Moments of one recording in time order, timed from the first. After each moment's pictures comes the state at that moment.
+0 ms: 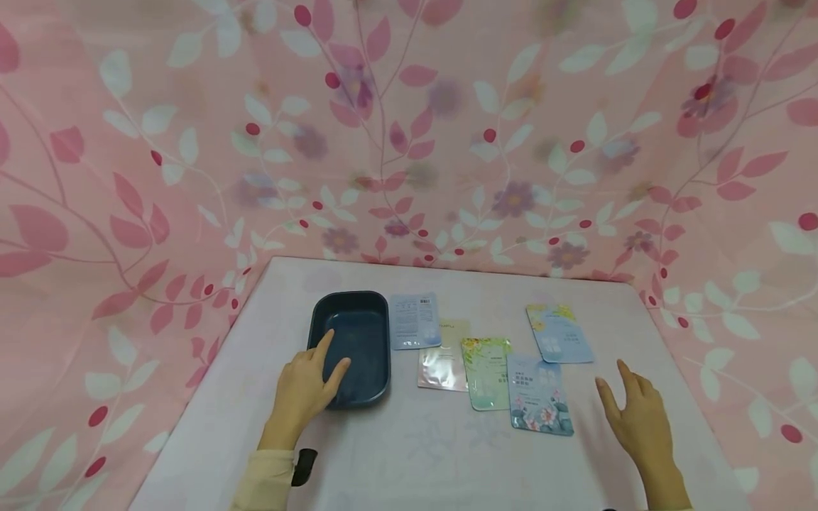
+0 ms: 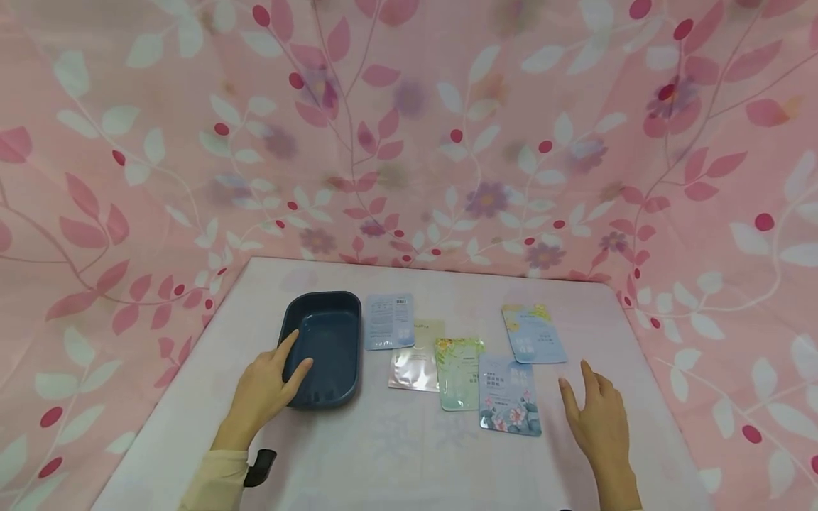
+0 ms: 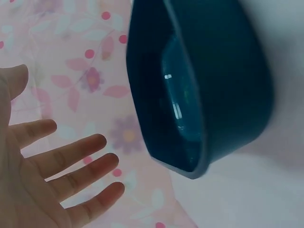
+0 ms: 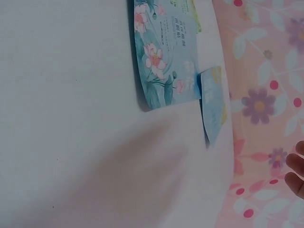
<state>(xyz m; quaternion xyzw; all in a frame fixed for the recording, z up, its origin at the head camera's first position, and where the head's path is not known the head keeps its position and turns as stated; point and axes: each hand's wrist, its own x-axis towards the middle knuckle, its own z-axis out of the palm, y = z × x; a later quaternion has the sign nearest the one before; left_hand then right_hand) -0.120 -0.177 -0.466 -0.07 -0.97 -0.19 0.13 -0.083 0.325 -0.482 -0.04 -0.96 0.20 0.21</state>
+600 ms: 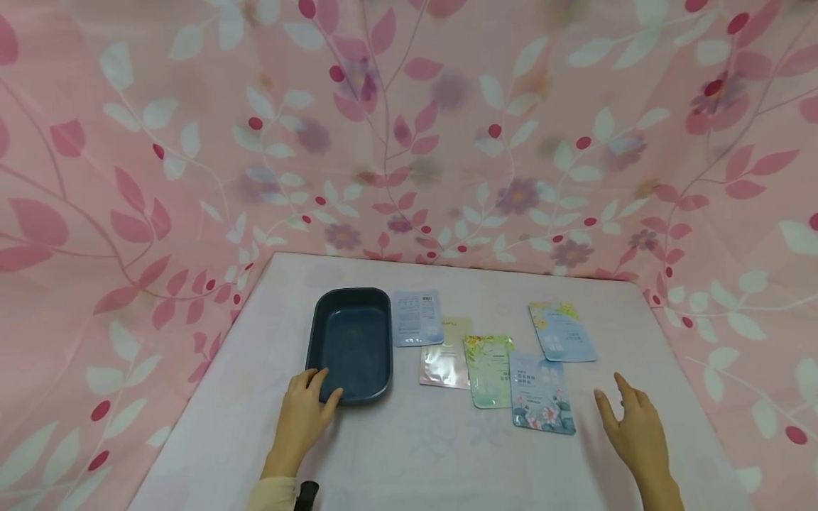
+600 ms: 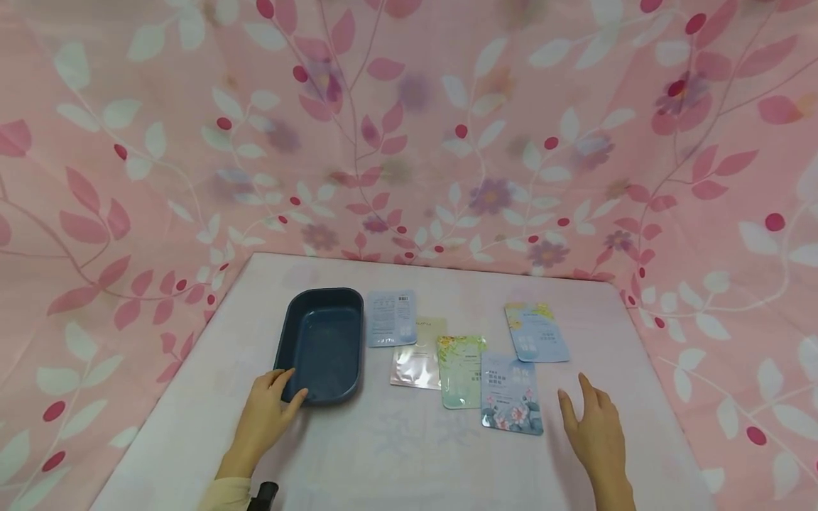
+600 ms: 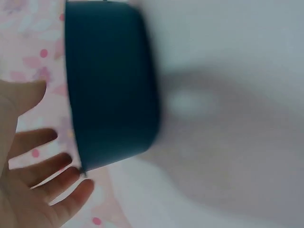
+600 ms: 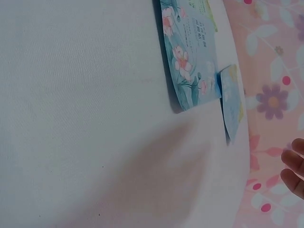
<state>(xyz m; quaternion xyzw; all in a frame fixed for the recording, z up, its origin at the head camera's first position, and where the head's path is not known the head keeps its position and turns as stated) -0.091 -0.184 -0.520 -0.08 -0.95 -0.22 0.22 -0.075 0.321 -0.501 -0.05 -0.96 0.21 0.20</state>
